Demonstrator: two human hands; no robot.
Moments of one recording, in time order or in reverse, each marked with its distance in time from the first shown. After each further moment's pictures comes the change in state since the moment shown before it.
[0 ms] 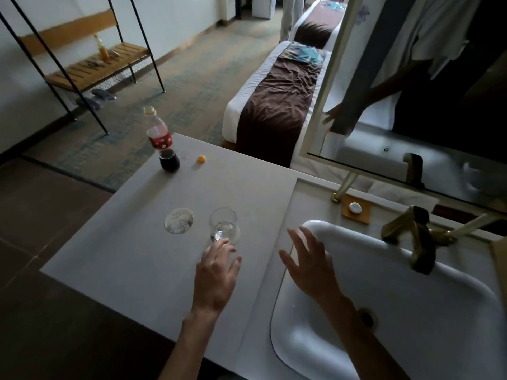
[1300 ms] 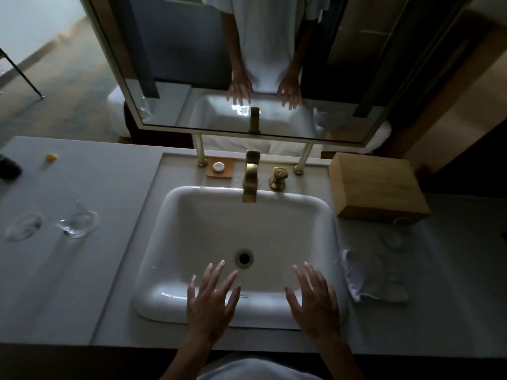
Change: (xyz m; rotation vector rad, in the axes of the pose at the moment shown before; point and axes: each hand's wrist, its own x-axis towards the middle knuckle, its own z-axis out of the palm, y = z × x) left_hand -0.197 0.202 0.181 0.309 -0.452 0.285; right_hand -0.279 0.285 -0.057 -0.164 0.134 0.431
